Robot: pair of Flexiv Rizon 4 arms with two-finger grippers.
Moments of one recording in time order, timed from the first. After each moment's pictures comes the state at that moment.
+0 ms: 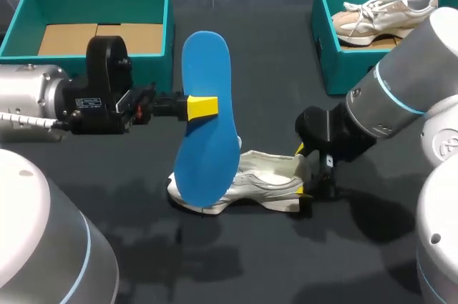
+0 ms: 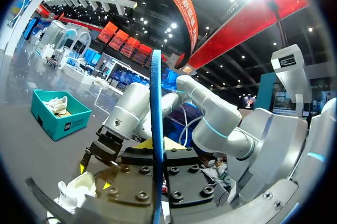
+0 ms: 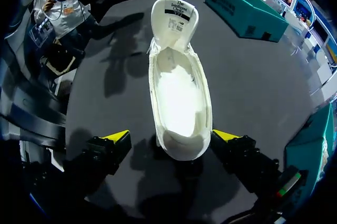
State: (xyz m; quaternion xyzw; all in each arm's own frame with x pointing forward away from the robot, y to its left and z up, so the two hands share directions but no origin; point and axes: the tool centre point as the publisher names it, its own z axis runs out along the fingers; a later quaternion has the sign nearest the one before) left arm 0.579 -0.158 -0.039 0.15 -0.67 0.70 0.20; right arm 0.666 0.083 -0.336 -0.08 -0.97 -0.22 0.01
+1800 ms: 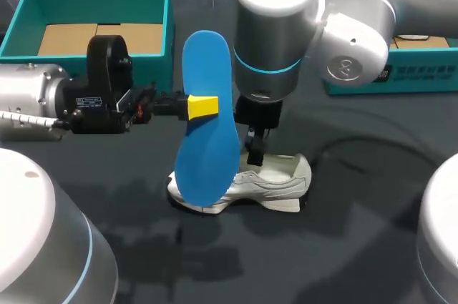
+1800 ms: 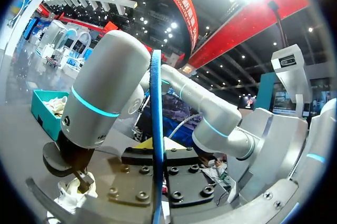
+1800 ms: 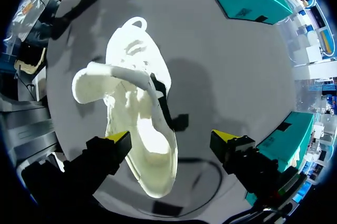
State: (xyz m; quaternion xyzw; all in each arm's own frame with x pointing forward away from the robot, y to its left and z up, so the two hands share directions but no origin) left arm 0.579 -0.158 -0.039 0.15 -0.67 0.70 0.20; right arm 0.724 0.157 -0.317 -0.13 -0.99 0.00 -0.04
